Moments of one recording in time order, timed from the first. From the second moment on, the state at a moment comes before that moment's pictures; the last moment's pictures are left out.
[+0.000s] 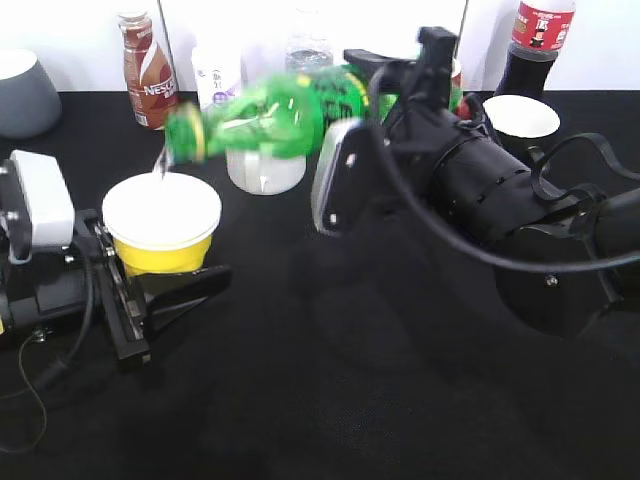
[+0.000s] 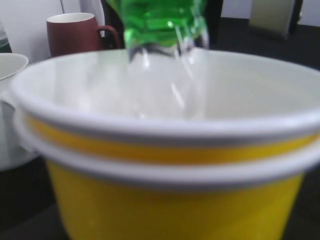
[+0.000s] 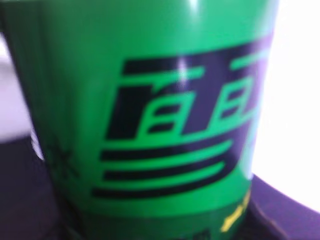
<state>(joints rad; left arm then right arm) -0.26 1.71 -0.34 0.85 -1.19 -0.21 0.72 1.78 -0.71 0.24 -1.06 -1.45</state>
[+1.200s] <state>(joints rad) -0.07 2.19 -0.83 0.19 -1.19 0.02 0.72 1.79 -0.71 0.18 -1.07 -0.19</state>
